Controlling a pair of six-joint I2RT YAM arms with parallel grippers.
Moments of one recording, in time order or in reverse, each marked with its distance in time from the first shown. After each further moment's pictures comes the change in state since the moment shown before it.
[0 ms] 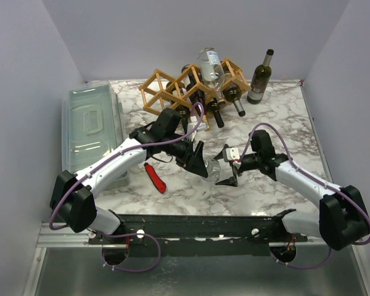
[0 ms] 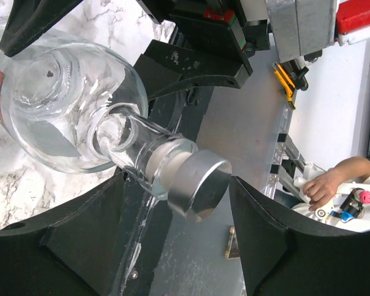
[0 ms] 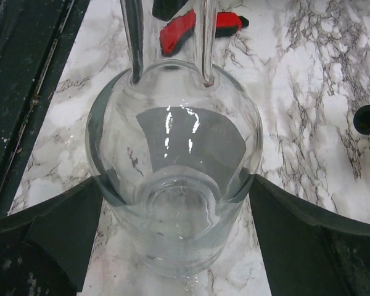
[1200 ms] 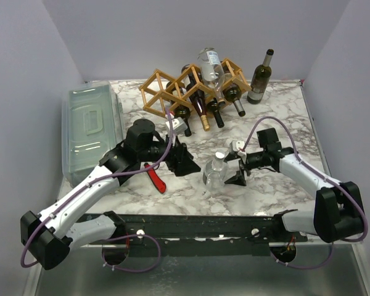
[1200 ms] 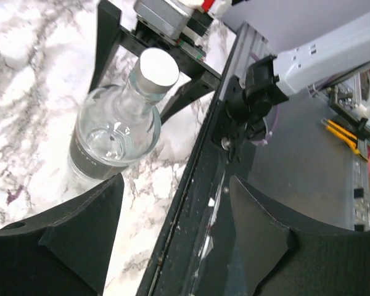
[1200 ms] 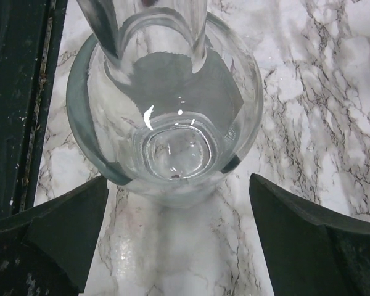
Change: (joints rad) left arm -0.003 -0.359 -0.214 0.285 -0.215 0.022; right arm -0.157 0.068 0.069 -0.274 -0.013 -0.056
